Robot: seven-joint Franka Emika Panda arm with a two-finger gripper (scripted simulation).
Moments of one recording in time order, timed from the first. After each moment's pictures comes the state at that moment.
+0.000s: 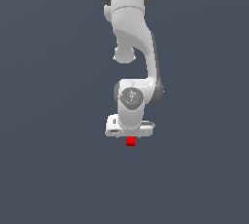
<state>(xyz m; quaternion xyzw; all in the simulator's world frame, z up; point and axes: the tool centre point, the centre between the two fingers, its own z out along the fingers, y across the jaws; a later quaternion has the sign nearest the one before) 0.070 0.019 0.039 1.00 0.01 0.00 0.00</state>
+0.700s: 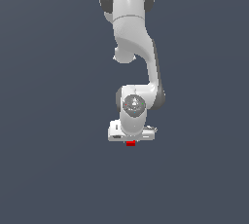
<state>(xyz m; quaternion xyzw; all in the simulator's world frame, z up) 0.083 0.028 0.020 1.00 0.01 0.00 0.00</state>
